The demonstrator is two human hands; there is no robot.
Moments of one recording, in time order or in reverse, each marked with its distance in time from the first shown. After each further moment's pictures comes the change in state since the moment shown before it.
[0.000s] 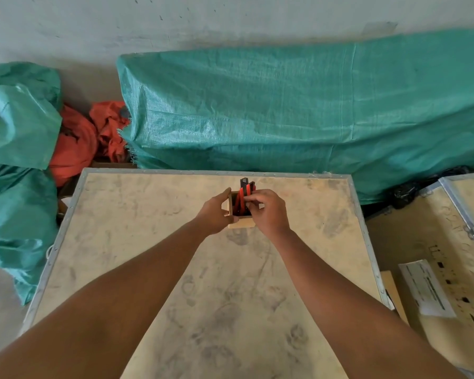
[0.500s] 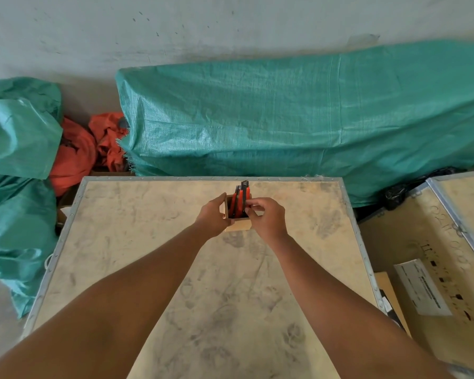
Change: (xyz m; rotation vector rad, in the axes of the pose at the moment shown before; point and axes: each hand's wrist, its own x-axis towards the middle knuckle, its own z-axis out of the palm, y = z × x) left_hand -0.009 0.009 0.007 0.026 0.082 -0.016; right_hand -0.018 -0.009 -0.013 0.115 0.051 0.122
